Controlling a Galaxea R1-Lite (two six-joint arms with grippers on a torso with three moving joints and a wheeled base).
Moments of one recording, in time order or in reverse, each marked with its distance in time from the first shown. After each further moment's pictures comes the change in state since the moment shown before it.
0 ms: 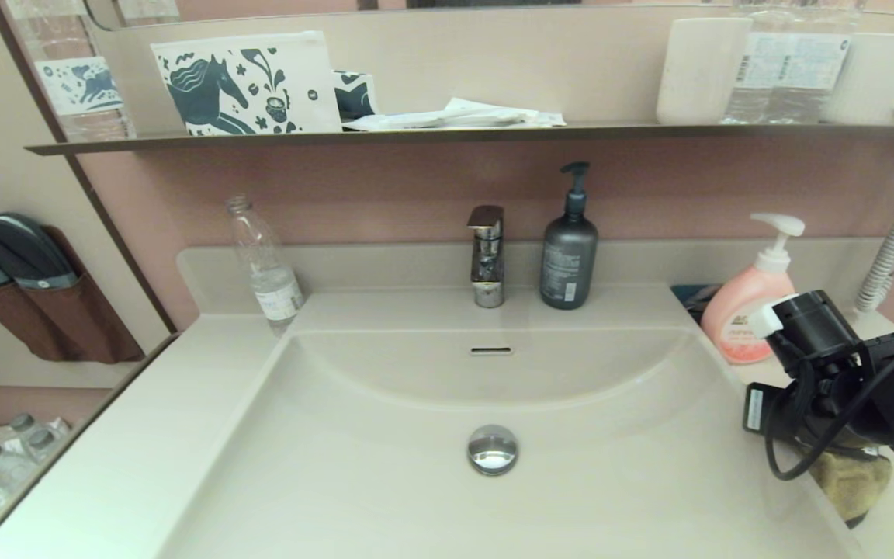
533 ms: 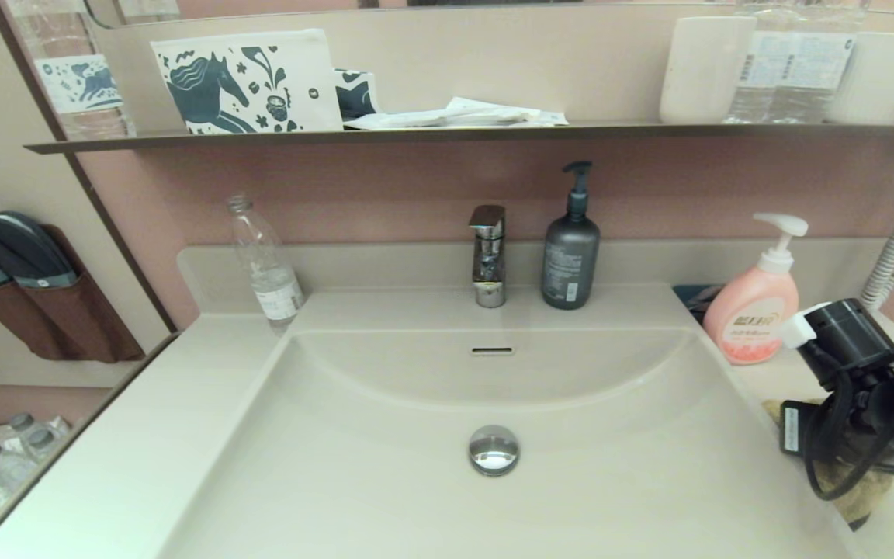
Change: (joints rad) left arm 0.000 0.000 0.000 0.000 0.000 0.000; right arm -0.047 -0.064 0.046 0.094 -0.052 -0.050
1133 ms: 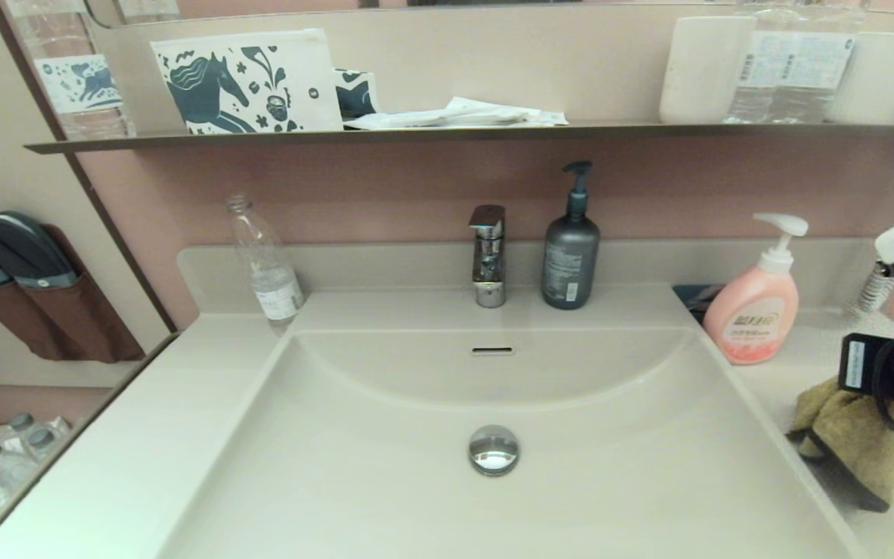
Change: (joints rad) left arm 0.000 0.000 0.000 0.000 0.000 0.000; right arm -0.087 -0.141 -0.179 0.132 -0.008 -0.084
